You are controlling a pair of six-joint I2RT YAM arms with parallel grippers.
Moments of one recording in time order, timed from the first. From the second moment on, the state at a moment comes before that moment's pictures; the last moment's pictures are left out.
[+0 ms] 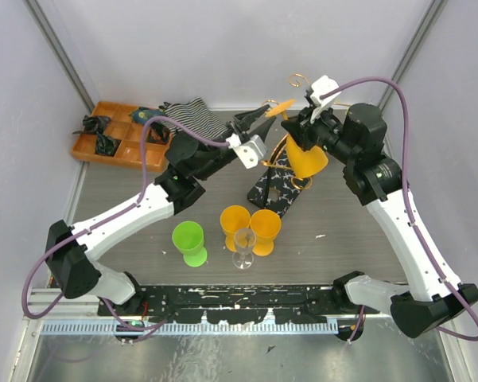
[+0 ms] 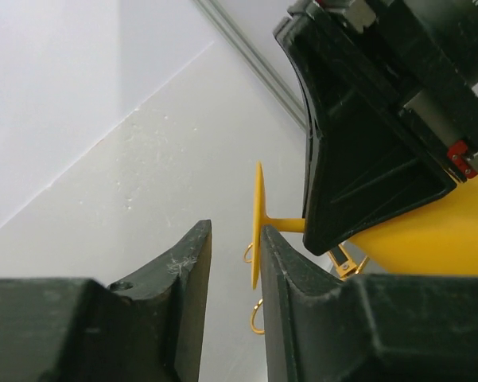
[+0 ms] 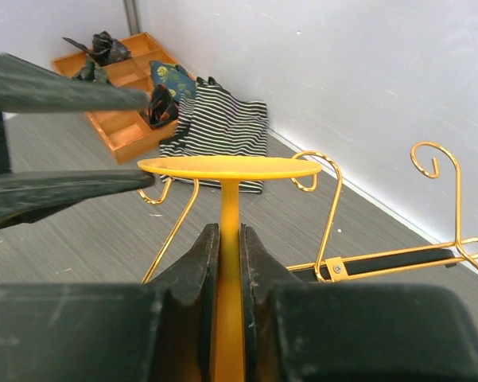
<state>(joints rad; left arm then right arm) -0.89 1.46 1.29 0.54 0.19 0.72 0.38 1.14 1.41 -0.34 -0.33 -0.13</state>
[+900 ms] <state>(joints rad) -0.83 1.35 1.19 0.59 0.03 0.66 0.37 0.82 1.06 -0.20 0.20 -0.12</state>
